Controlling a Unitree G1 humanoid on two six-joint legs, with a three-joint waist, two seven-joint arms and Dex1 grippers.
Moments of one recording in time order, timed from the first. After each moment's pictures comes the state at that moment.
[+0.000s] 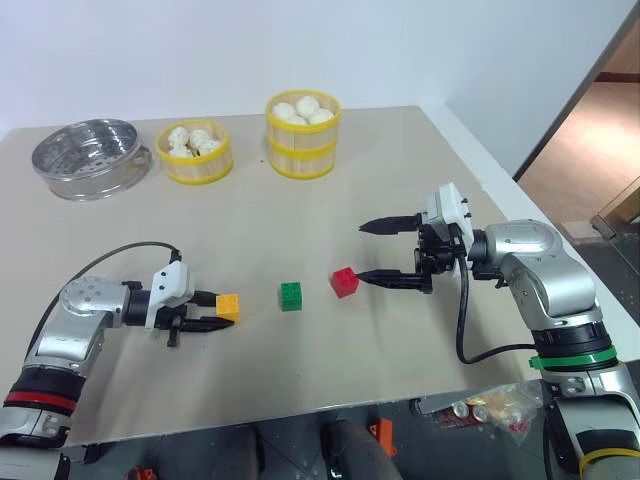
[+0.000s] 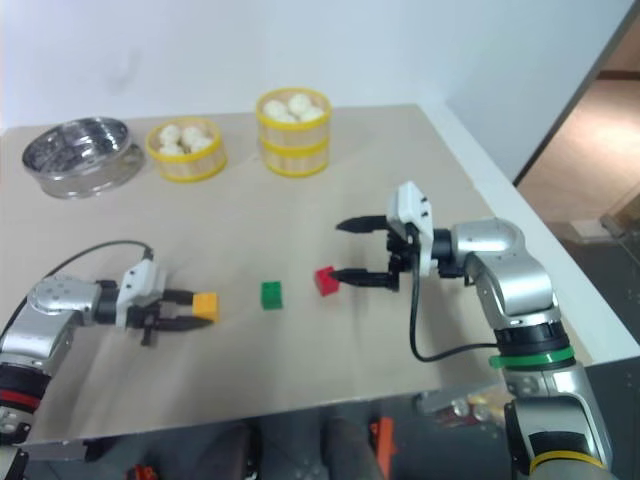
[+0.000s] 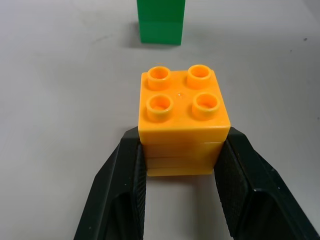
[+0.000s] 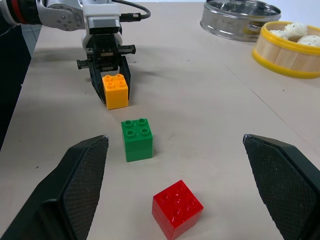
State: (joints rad) left arm -0.36 0.76 -0.06 0.28 -0.32 -0.02 -1.41; right arm -0.63 -0.67 0.07 0.00 0.44 0.37 1.28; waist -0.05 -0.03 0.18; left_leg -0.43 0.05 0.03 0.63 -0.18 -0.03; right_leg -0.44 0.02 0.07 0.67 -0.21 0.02
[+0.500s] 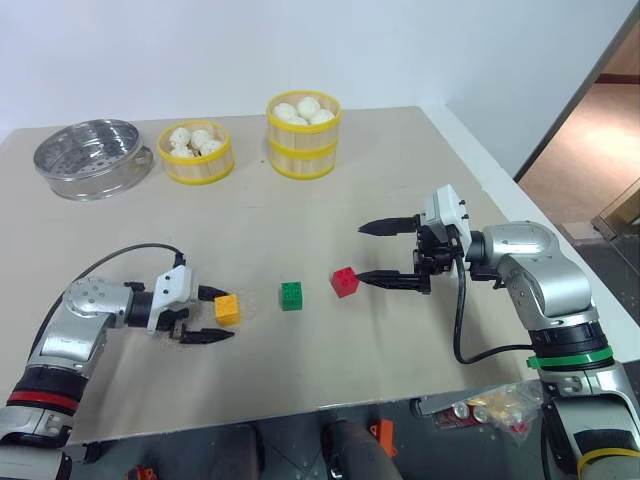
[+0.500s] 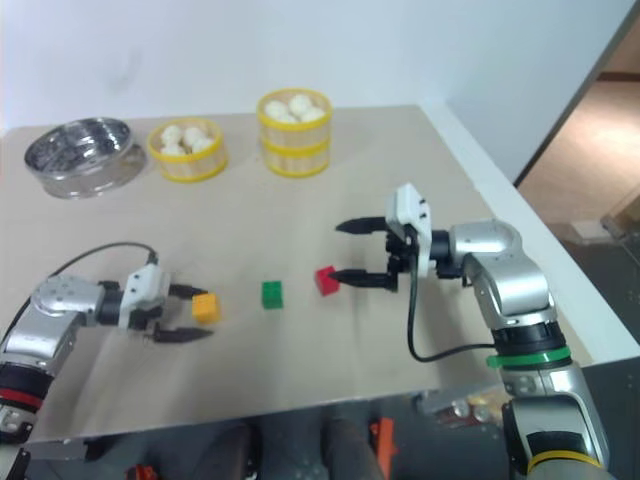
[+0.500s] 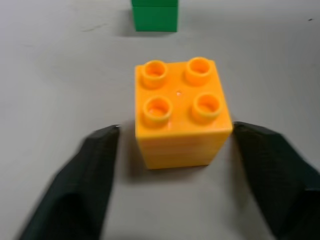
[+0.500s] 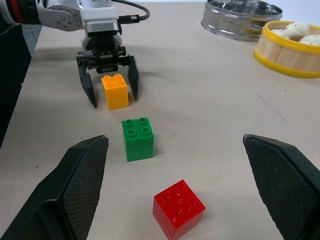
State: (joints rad) left arm -0.37 0.76 -0.07 0.30 -0.26 -0.07 -1.40; right arm -0.63 -0.66 0.07 0.02 0.43 0.36 1.28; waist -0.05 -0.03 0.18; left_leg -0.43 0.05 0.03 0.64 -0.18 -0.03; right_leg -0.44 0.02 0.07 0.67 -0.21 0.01
